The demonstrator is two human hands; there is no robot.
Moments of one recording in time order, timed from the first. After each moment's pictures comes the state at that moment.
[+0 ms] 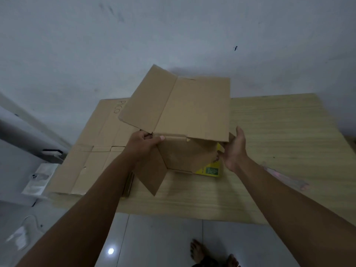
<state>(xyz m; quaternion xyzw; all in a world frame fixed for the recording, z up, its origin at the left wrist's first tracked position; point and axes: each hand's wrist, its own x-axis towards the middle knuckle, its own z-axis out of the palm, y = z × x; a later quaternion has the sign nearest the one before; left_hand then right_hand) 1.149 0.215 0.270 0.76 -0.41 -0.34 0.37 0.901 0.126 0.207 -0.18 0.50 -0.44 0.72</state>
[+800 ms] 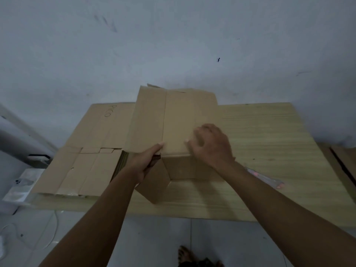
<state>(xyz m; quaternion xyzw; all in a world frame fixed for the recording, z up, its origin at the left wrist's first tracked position) 1.092 0.236 0.238 0.70 -0.17 -0.56 0.41 0.883 0.161 0.241 -0.79 0.54 -0.25 0.17</state>
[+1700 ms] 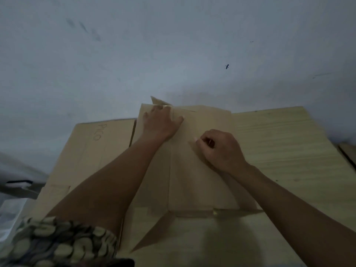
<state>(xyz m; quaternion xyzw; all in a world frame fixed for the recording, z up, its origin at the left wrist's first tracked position) 1.146 0.002 0.272 0.77 -0.63 -0.05 0.10 0.939 0.054 0.241 -0.76 0.51 -0.35 0.20</state>
